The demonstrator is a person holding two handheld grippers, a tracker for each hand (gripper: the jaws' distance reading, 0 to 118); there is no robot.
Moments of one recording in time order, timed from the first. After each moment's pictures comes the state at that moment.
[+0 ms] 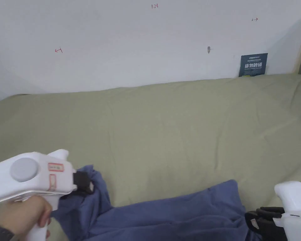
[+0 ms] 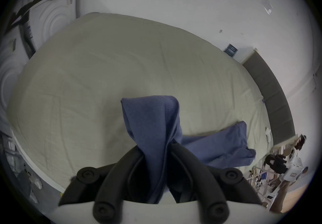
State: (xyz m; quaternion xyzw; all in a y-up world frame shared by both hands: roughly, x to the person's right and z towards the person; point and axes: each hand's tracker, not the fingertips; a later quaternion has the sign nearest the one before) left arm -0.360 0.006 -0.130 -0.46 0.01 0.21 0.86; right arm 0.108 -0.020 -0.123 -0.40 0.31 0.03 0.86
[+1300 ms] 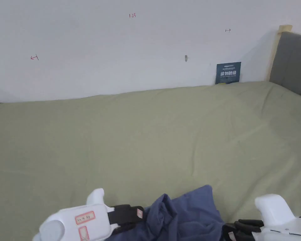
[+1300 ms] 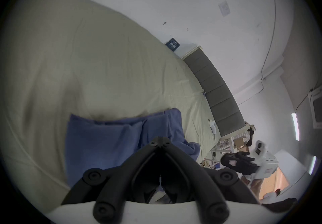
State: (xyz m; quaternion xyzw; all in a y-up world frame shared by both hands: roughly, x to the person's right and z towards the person) left arm -0.261 -0.113 -0.129 -0.36 -0.22 0.36 0.83; right arm 0.128 -0.017 -0.098 -0.39 0.32 0.00 0.86
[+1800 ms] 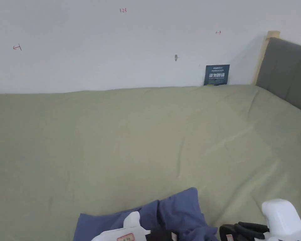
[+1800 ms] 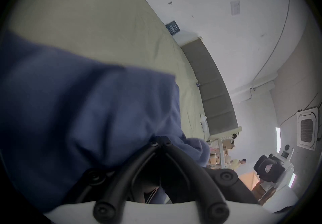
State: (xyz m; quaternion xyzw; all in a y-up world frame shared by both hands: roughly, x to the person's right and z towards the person) left arm -0.164 -0.180 -0.150 -0.41 -0.25 0.43 0.76; right arm 0.141 -0.001 -0.090 -0.37 0.30 -0.02 0.88
